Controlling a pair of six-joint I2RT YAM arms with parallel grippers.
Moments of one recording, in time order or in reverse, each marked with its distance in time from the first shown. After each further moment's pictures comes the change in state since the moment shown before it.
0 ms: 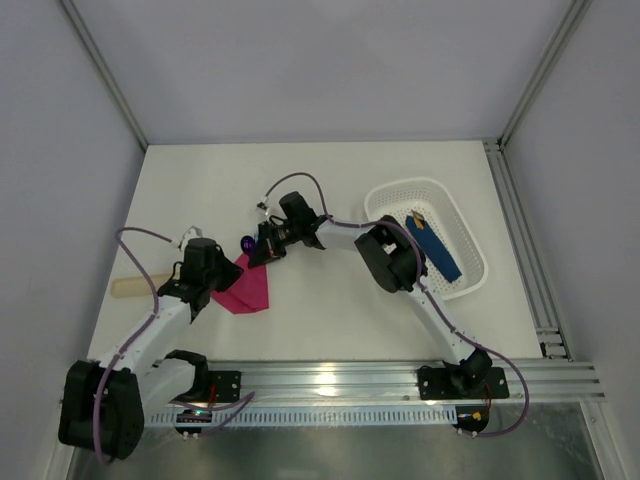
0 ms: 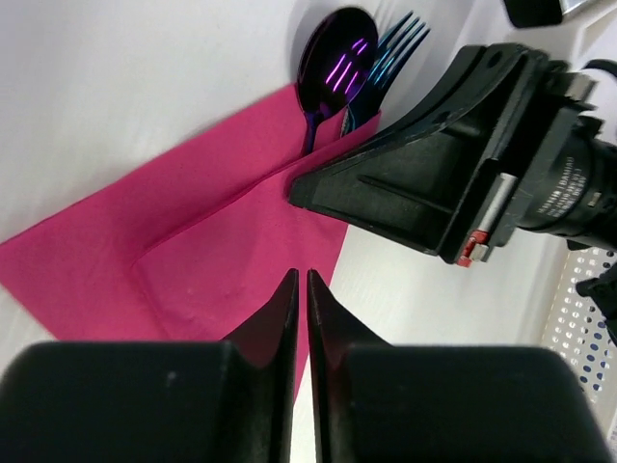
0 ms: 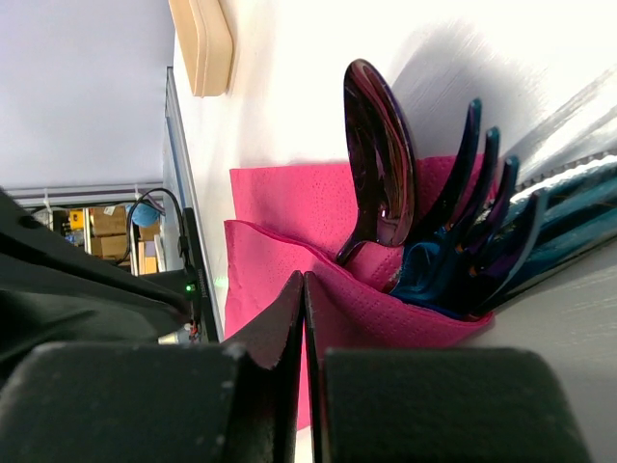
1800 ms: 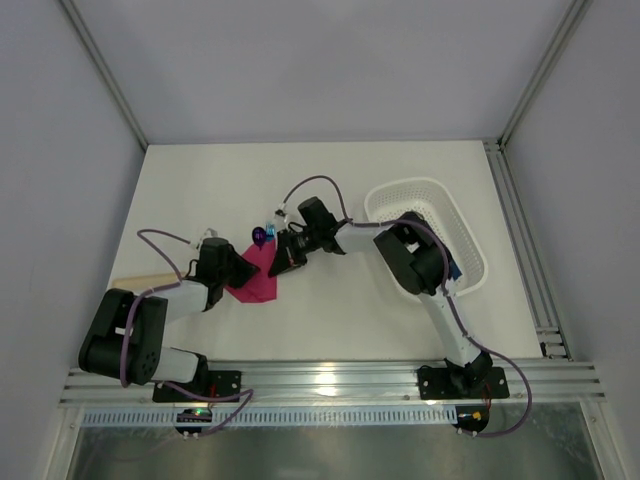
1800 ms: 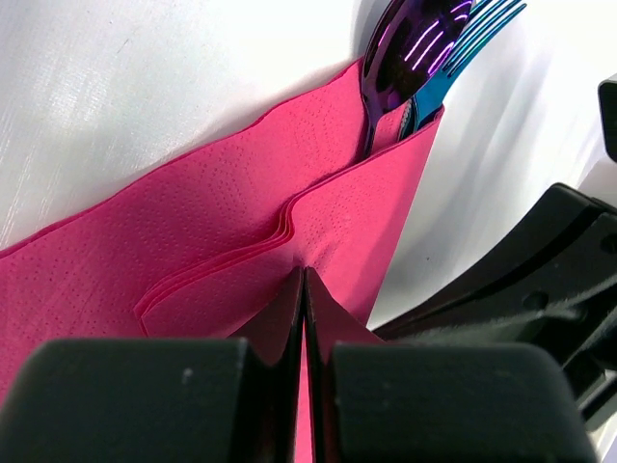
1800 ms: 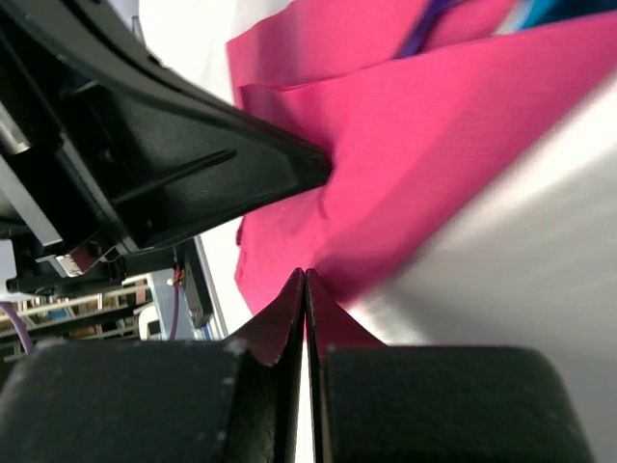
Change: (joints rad) left arm -0.007 0.425 -0.065 0.472 0.133 -0.085; right arm -0.034 -0.246 -0.348 -0.015 0.034 -0.110
